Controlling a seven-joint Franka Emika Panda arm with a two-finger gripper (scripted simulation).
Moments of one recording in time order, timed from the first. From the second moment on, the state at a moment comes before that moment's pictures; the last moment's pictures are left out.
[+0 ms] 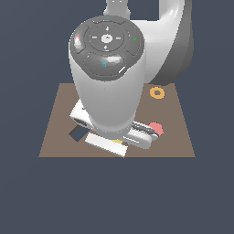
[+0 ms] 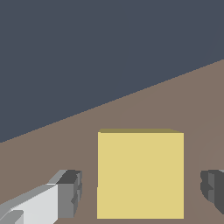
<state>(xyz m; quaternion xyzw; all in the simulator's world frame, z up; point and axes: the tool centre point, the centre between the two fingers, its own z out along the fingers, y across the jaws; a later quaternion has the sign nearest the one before) 0.091 -0.009 0.051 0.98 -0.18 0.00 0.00</state>
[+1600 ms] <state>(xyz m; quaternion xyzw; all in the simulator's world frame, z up) 0.092 -0.010 0.033 0.98 -0.18 0.00 0.00</state>
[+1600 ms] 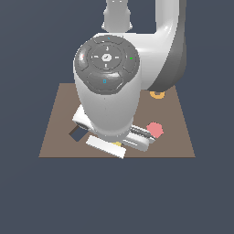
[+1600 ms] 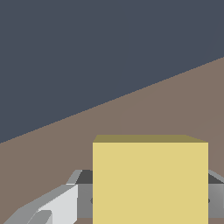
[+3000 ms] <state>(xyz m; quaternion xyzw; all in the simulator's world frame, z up) 0.003 -0.093 0.038 0.83 -0.57 0.00 0.00</state>
